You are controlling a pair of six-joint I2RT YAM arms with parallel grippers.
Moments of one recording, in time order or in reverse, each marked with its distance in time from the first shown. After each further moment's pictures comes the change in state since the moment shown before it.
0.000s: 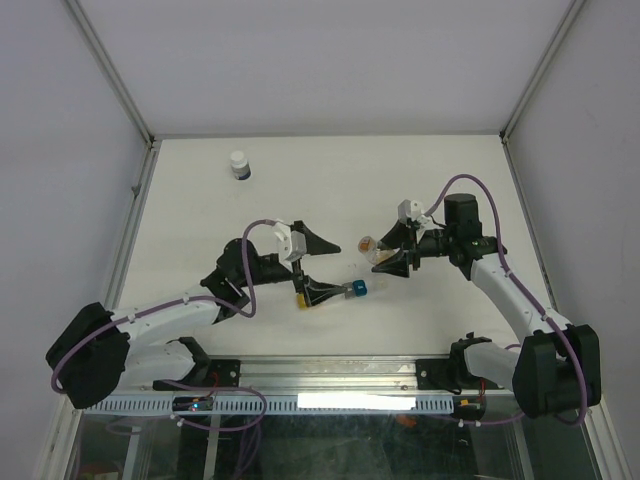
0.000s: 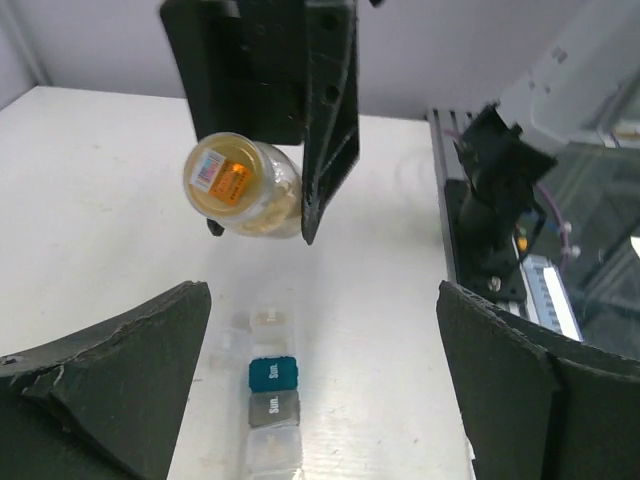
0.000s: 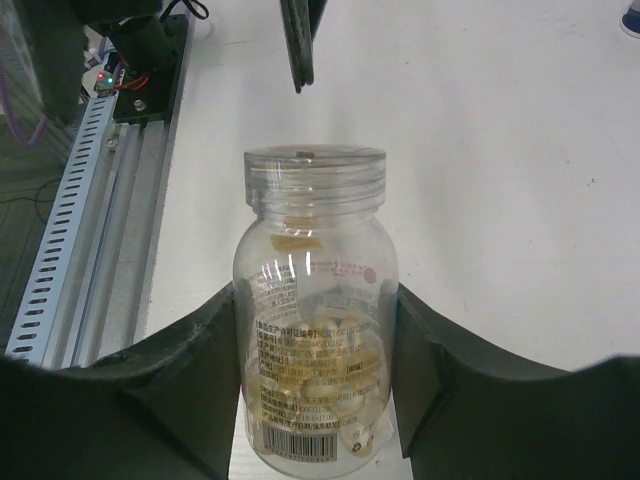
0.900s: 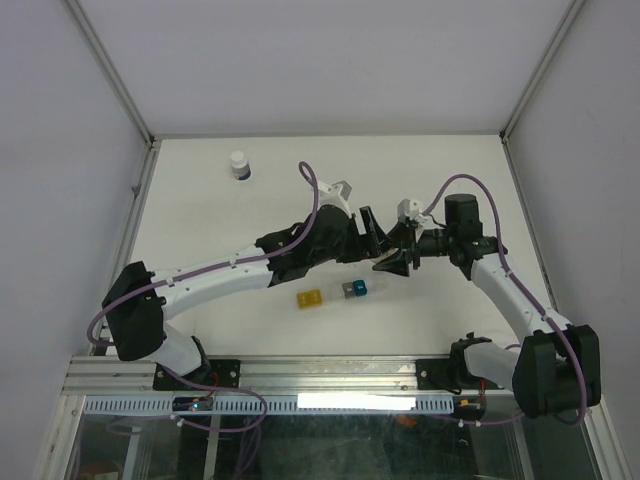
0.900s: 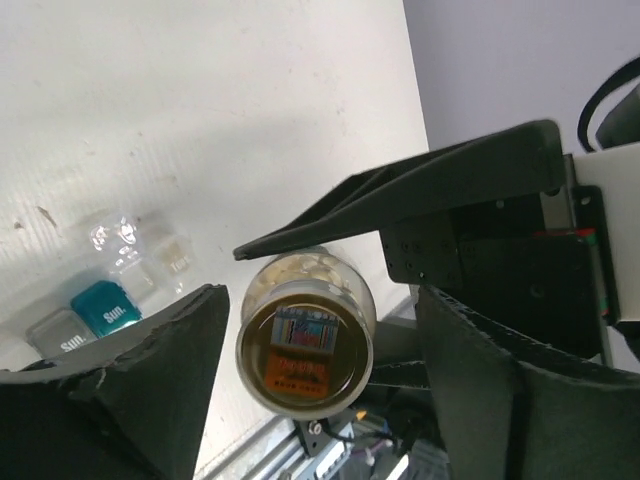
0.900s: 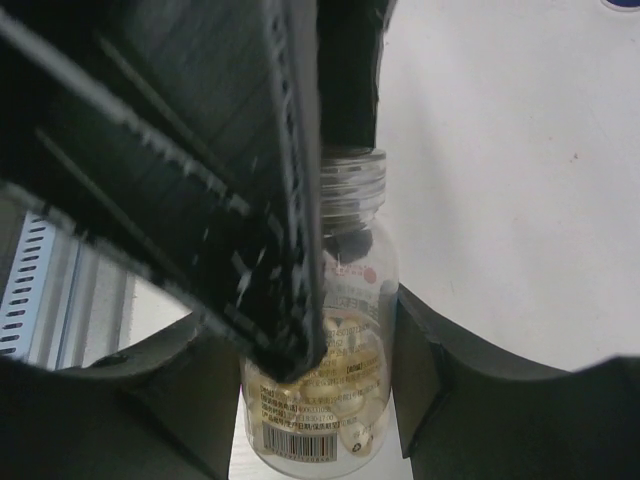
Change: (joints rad) left arm -0.222 0.390 0.686 -0.855 -0.680 -0.839; right arm -0.010 -0.001 0.000 -0.009 0.064 0.000
